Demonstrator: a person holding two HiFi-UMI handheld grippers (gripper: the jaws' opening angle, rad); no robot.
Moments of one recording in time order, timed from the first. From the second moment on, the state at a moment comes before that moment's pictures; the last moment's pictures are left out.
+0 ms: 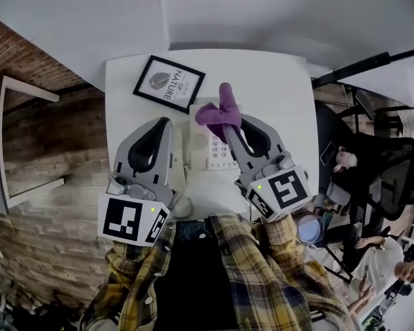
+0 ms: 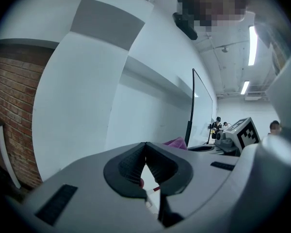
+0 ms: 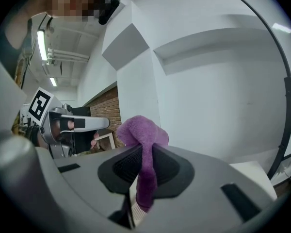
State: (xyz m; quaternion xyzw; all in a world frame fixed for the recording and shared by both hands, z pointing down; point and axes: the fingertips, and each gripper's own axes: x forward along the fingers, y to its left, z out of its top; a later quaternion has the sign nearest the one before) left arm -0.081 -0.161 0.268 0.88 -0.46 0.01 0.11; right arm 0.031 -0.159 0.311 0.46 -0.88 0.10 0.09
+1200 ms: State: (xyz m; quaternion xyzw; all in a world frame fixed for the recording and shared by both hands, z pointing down) left arm -0.097 -0.155 0.302 0.85 -0.51 0.03 0.14; right arm 0.006 -0.208 0.486 0.35 -0.87 0.11 0.33
